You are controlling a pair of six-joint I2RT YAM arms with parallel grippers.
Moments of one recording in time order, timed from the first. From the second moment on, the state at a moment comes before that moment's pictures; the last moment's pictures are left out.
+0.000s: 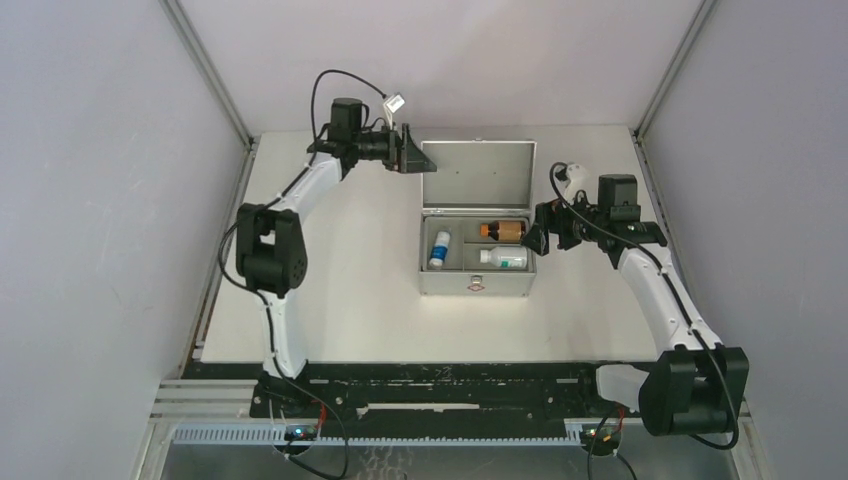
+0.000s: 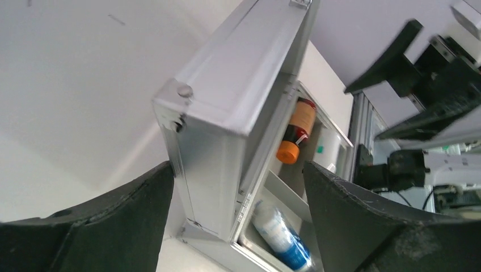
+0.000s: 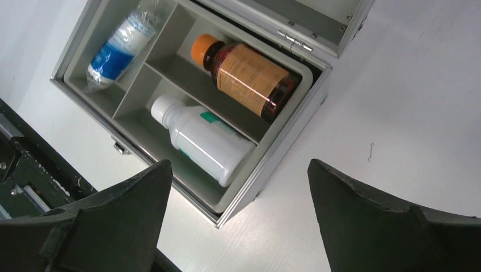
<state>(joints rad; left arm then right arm) -0.26 2.11 1.80 -0.21 0.99 -0.28 0.03 1.20 0.95 -0.55 -0.62 -0.13</state>
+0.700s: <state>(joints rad) -0.38 1.47 1.52 -0.65 0.88 0.38 0.00 0.82 0.95 -0.62 -0.69 -0.24</state>
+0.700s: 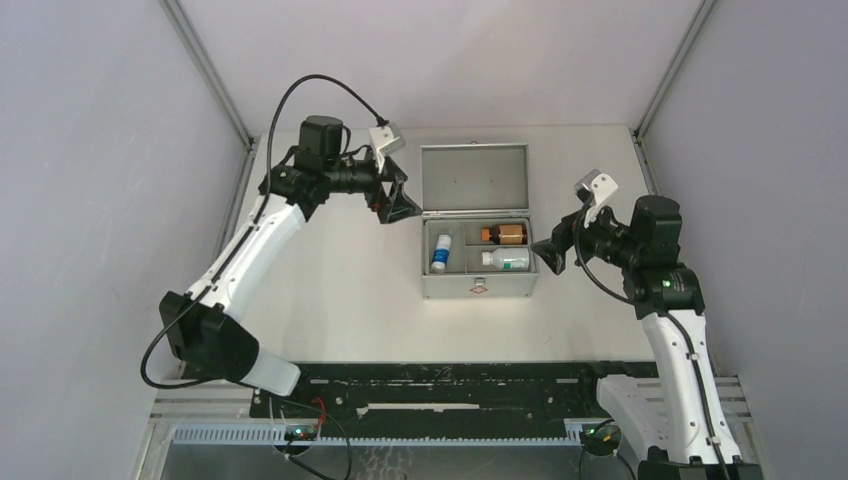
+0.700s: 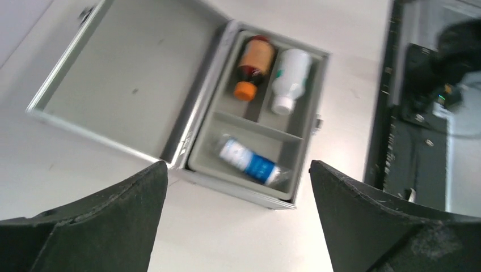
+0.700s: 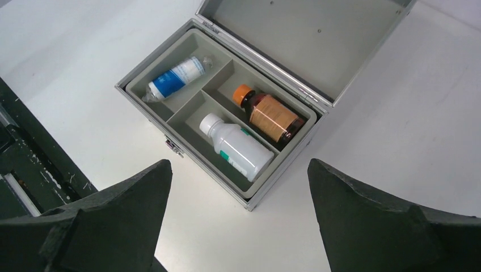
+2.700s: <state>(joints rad) -0.63 1.46 1.40 -0.74 0.82 0.58 -0.01 0.65 0.95 -0.85 -0.65 -0.42</state>
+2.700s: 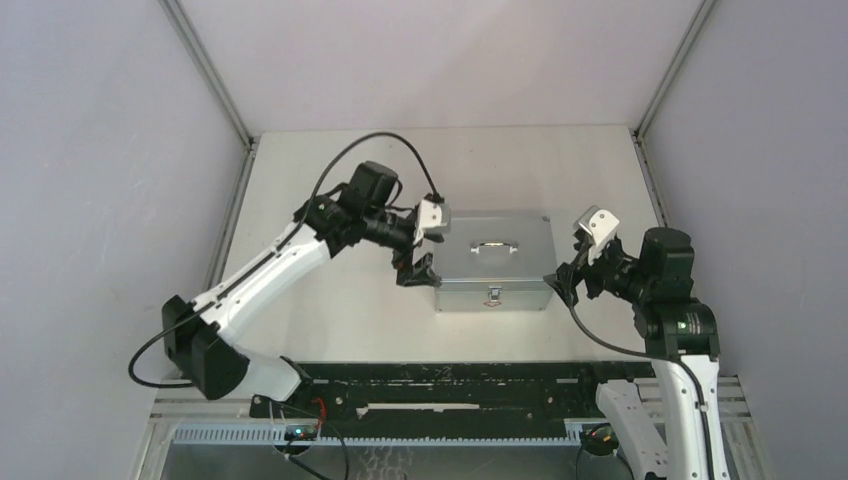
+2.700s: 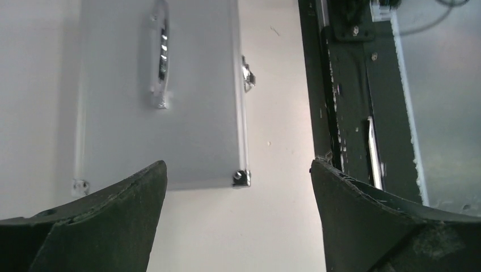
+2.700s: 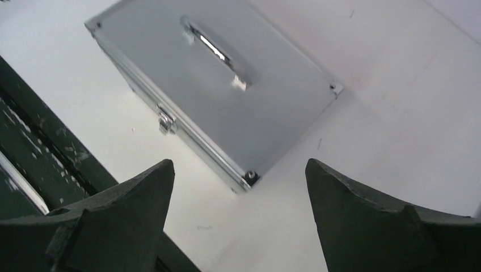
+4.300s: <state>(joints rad) -0.63 1.47 1.01 0.00 0.32 0.09 0.16 1.04 0.69 -0.40 -0.70 -0.29</state>
